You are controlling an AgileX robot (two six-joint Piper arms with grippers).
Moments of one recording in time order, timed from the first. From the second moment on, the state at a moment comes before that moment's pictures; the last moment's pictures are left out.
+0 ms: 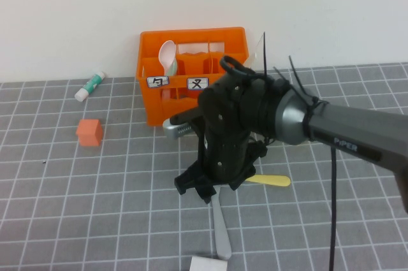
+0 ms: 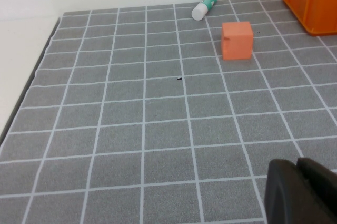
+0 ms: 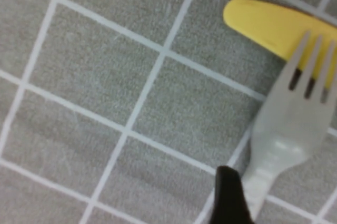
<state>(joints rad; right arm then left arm) 0.77 2.22 -1.79 -0.03 1.07 0.30 0.02 -0.01 0.02 -0.01 0.36 -0.01</state>
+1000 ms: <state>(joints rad) 0.84 2.22 -1.79 -0.08 1.12 0.12 0.02 -0.01 0.02 -0.01 0.36 -0.01</state>
